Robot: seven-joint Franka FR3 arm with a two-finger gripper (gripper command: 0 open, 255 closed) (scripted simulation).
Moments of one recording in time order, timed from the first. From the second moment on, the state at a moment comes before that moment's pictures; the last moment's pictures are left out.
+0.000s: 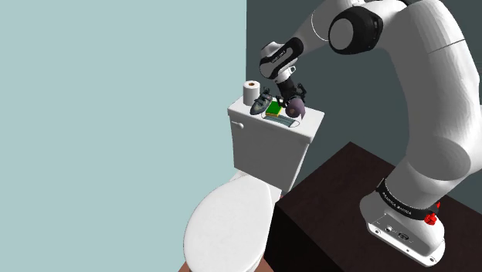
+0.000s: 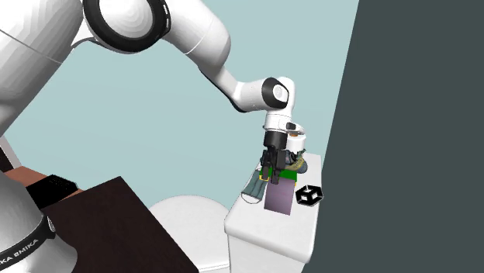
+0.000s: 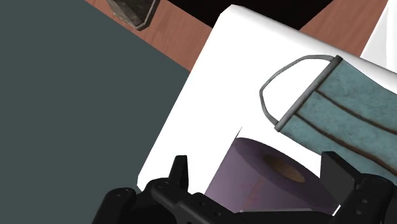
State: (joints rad) arm -0.15 0.80 -0.10 -1.47 -0.29 1.78 0.55
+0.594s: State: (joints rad) arm -0.15 0.80 -0.10 -1.47 -0.29 1.79 0.56
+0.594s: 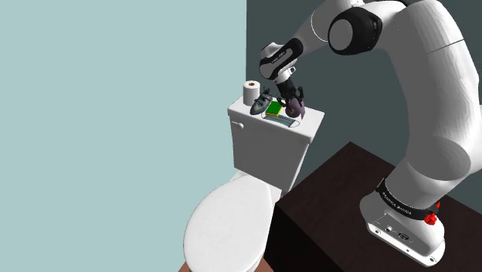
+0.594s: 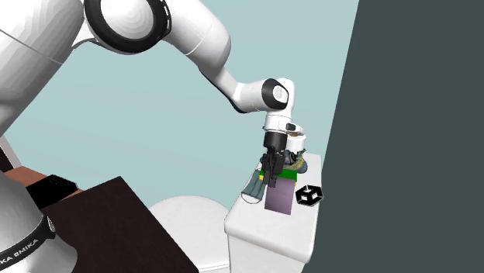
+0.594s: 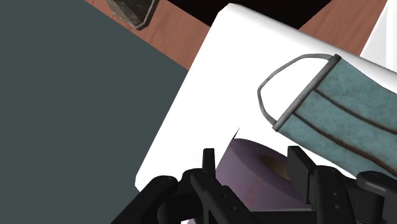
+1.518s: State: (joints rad) arm -0.14 0.72 -0.11 -1.47 -0.29 1.70 0.53
